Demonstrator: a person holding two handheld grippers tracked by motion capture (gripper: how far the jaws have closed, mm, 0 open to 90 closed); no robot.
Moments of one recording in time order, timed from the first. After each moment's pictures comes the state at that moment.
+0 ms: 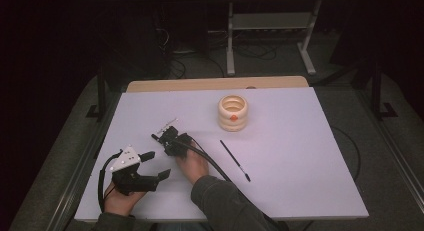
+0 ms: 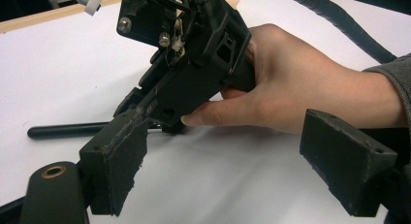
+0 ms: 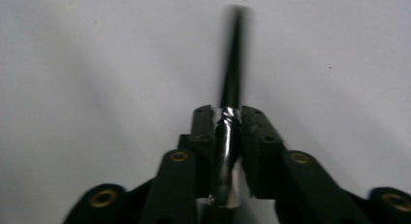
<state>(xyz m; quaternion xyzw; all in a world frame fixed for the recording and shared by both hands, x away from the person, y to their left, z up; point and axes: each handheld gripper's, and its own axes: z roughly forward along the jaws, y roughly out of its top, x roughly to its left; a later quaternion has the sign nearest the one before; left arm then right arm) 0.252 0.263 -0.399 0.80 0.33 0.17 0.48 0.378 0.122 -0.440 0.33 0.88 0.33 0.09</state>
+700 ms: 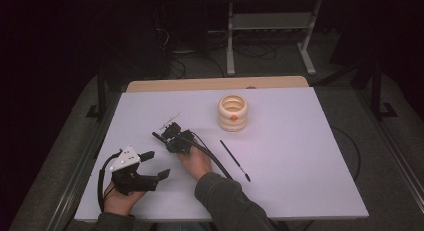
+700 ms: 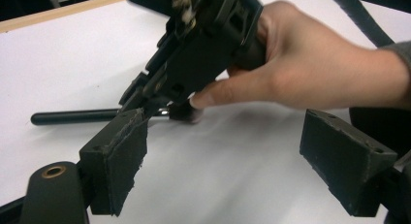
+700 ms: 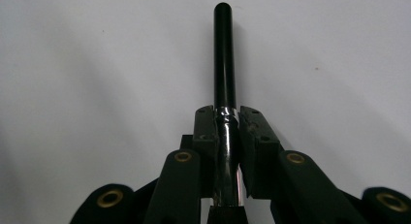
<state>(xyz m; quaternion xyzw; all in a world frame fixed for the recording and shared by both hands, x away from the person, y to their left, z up) 0.253 0.265 -0.399 0.80 0.34 0.17 0.47 0.382 0.111 -0.427 0.33 0.88 0.33 0.07</state>
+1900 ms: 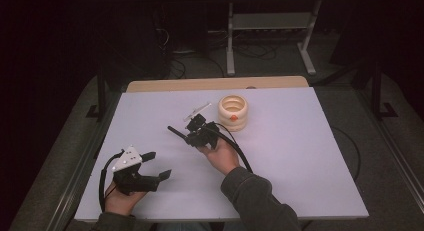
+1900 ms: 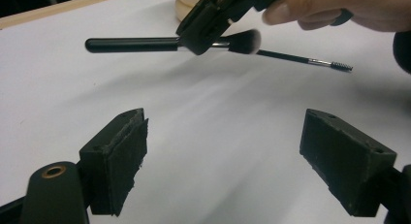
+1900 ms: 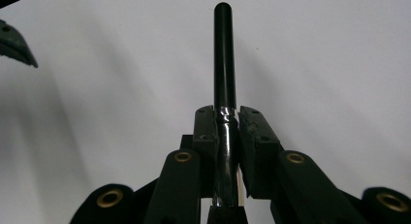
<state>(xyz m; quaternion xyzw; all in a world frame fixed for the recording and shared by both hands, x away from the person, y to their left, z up) 0.254 0.261 -0.400 0.80 0.33 0.17 0.47 0.377 0.033 -0.387 0.31 0.88 0.36 0.05</state>
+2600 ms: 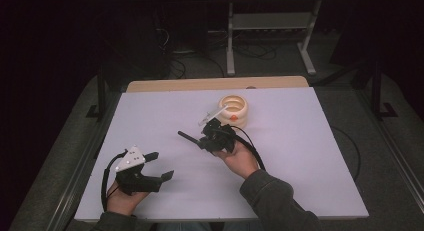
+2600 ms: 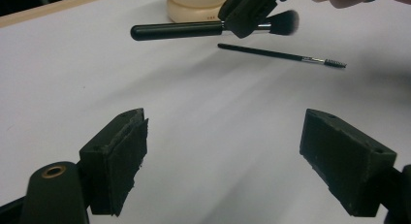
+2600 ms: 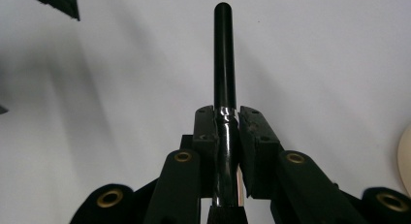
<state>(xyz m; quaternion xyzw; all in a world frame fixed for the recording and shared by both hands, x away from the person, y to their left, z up) 0.254 0.254 -0.399 0.81 0.32 0.16 0.46 0.358 -0.010 -0.376 0.28 0.89 0.35 0.04</state>
